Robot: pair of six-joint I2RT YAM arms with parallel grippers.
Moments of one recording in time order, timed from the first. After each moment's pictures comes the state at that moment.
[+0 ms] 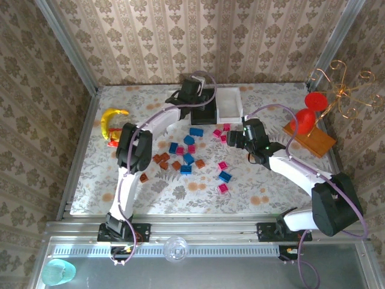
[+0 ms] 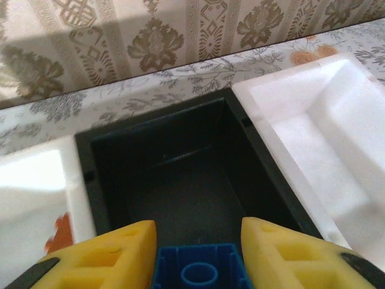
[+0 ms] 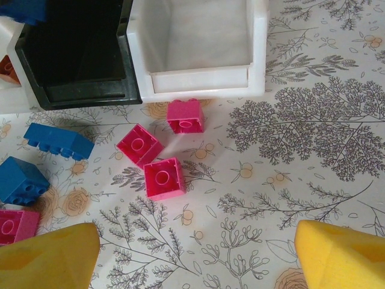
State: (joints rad) left arm -0.58 2.30 1.97 -0.27 -0.07 -0.14; right arm 0.40 1.35 0.80 -0.13 0.18 0.37
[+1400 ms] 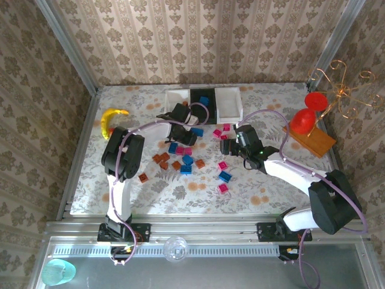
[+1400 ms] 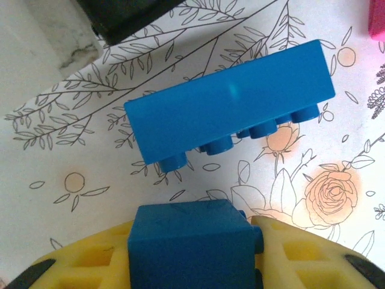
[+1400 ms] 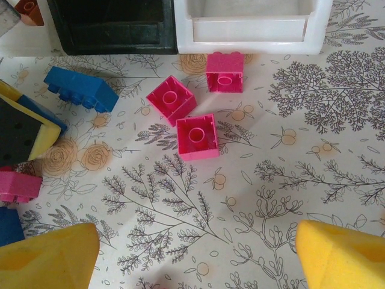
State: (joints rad) left arm -0.56 2.05 1.42 -0.48 0.15 -0.02; right arm 0.48 1.38 0.76 -0.12 0.16 0.36
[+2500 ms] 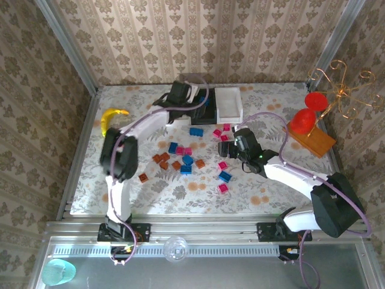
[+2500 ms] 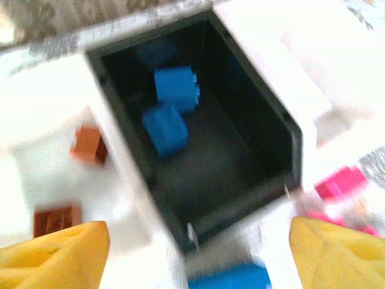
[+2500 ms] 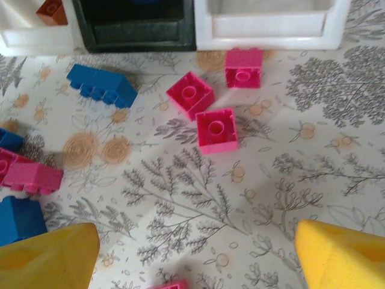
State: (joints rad) left arm -0.55 1.94 1.56 -0.35 0.05 -0.09; right arm 0.54 1.35 0.72 -0.09 0.18 0.40
